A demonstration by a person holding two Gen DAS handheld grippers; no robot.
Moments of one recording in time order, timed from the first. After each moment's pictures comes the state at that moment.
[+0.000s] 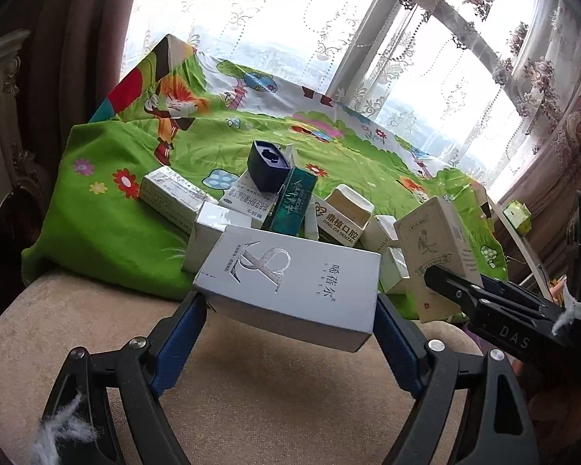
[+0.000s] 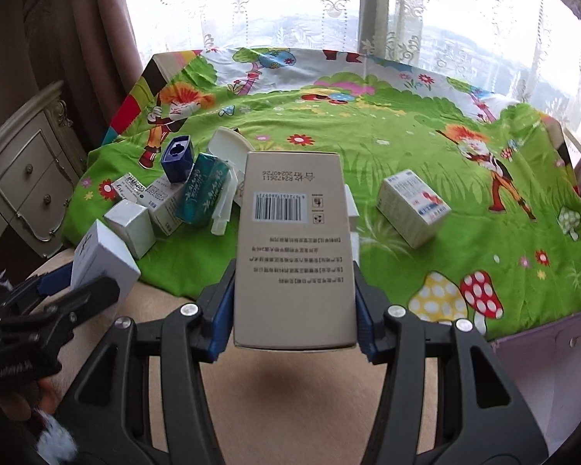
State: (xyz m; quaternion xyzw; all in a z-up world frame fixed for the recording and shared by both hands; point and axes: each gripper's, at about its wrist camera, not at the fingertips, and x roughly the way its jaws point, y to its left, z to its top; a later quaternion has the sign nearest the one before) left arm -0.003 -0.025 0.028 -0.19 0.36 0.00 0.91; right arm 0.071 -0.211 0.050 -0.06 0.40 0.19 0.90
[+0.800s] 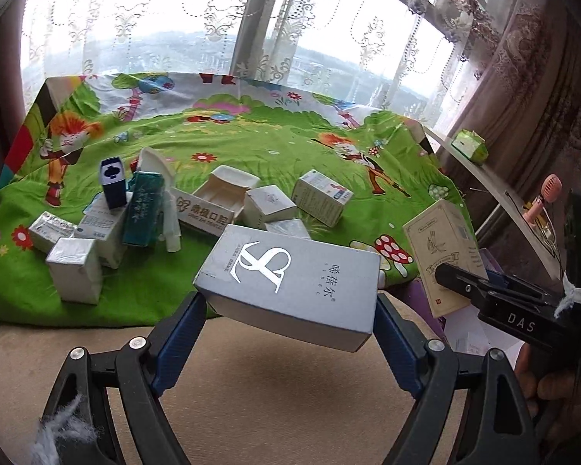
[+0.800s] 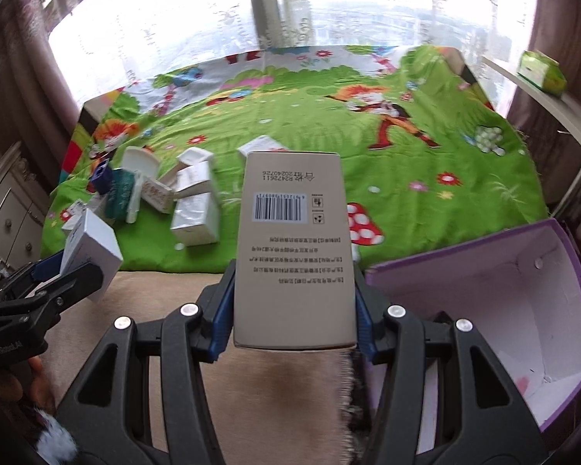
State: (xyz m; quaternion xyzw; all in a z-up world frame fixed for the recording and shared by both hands) left arm 0.023 -0.136 0.051 -0.09 0.39 -0.11 0.91; right arm 0.048 -0.350 0.052 0.03 0.41 0.10 0.90
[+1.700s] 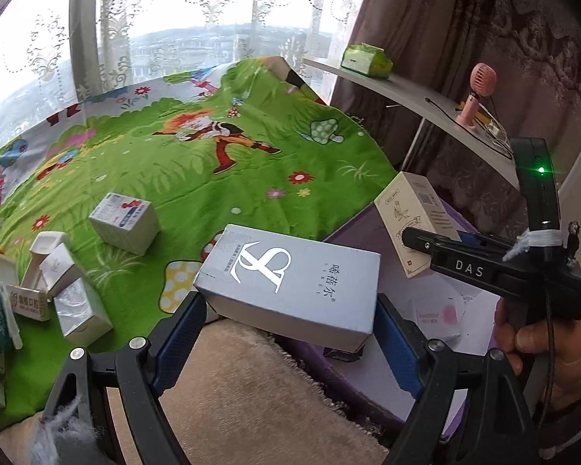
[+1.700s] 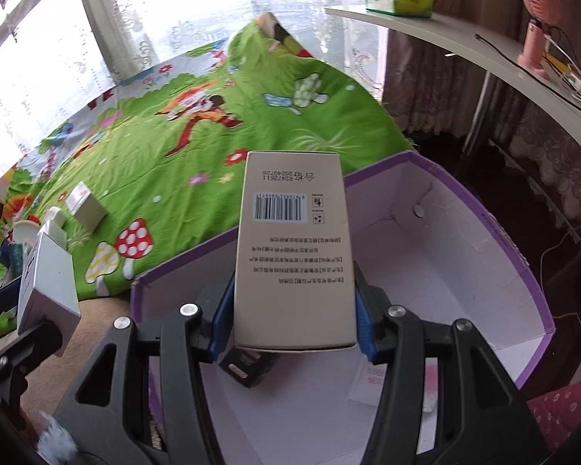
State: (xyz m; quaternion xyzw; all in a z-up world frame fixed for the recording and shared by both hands) left arm 0.057 -0.315 0.052 0.05 0.42 -0.27 0.86; right arm 0.052 -0.524 0.020 0.12 0.43 -0.08 0.89
